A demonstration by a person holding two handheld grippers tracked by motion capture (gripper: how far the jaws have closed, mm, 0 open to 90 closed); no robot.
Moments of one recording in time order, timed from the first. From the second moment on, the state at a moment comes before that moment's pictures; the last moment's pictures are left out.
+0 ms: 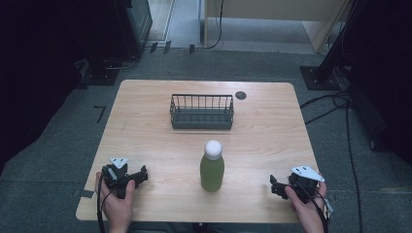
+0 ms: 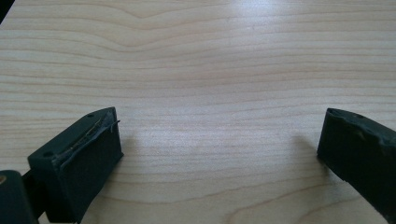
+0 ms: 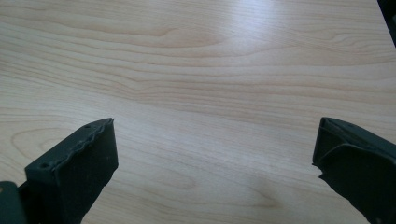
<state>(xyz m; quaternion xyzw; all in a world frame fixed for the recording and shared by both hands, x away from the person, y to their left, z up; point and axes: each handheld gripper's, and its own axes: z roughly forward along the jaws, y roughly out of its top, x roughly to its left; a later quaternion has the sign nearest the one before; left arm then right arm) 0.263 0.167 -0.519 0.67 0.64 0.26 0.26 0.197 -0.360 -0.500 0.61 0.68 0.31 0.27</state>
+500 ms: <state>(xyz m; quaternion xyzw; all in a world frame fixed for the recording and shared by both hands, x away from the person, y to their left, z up) 0.263 0.167 -0.519 0.68 0.64 0.26 0.27 0.193 -0.330 -0.494 0.58 0.70 0.33 0.26</state>
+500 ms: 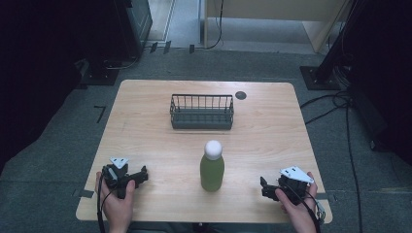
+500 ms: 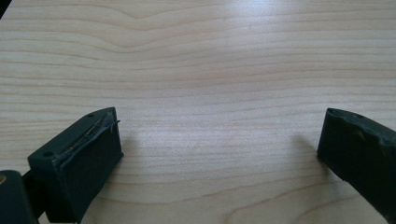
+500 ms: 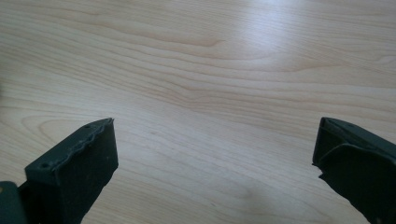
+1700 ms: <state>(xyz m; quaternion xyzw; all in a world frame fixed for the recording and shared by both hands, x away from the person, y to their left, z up) 0.263 0.166 -0.519 0.68 0.63 0.26 0.27 0.193 -0.258 -0.492 0.50 0.76 0.36 0.21</state>
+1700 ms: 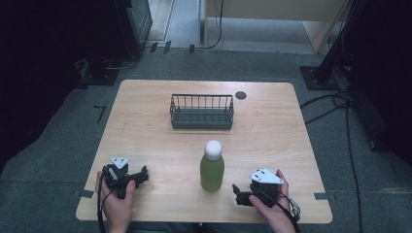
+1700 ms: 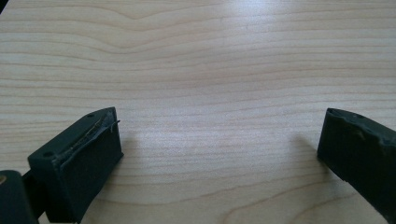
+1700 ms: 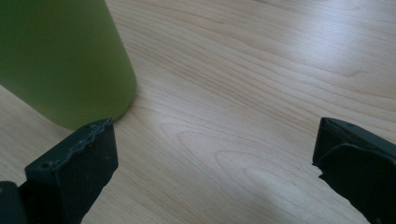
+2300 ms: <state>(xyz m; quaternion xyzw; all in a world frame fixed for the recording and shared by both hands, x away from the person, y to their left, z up) 0.263 0.166 -0.519 0.68 0.63 0.26 0.27 0.191 -0.236 -0.483 0.46 0.77 0.39 0.18</state>
